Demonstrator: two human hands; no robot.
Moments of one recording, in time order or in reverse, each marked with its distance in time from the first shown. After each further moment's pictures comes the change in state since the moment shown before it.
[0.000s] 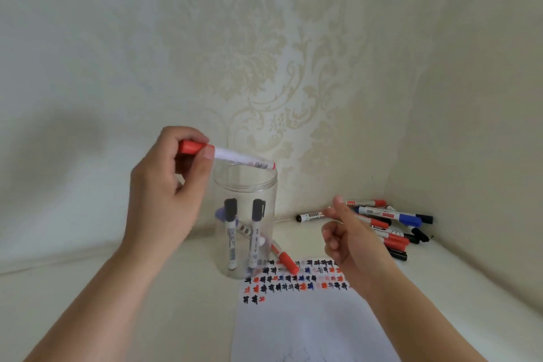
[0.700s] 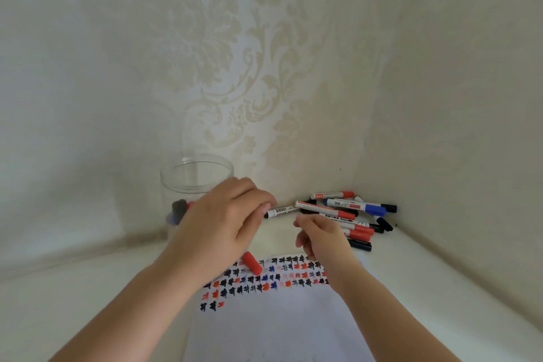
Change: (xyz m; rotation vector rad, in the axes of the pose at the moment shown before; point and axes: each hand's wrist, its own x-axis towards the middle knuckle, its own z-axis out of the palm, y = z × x) left_hand -0.024 0.004 0.077 0.217 -0.510 0.361; right_hand 0.035 0.014 -0.025 -0.468 0.084 -0.041
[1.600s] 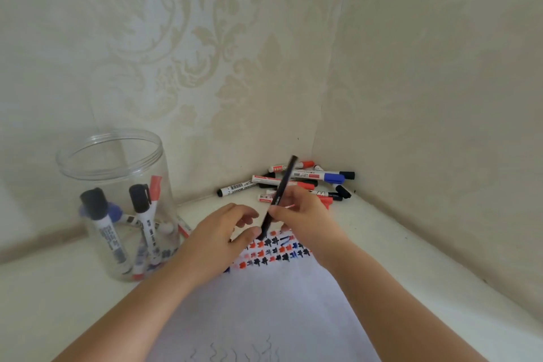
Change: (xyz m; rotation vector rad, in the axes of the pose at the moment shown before) left_hand -0.005 0.003 0.119 -0.328 -0.409 -0.319; right_hand 0.005 0.013 -0.050 -0.144 -0.006 -0.078
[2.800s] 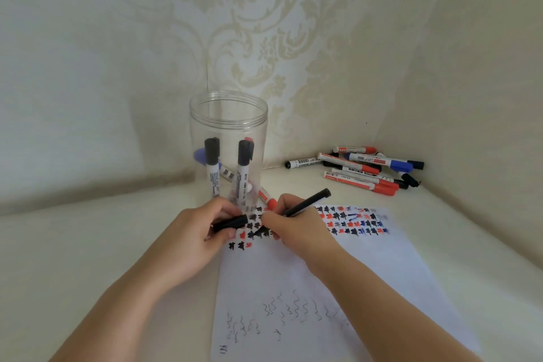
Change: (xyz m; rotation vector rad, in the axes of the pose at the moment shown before) left_hand -0.118 -0.053 -0.072 -0.135 0.067 -0.223; right_hand -0.040 -0.008 0.120 0.060 -0.150 0.063
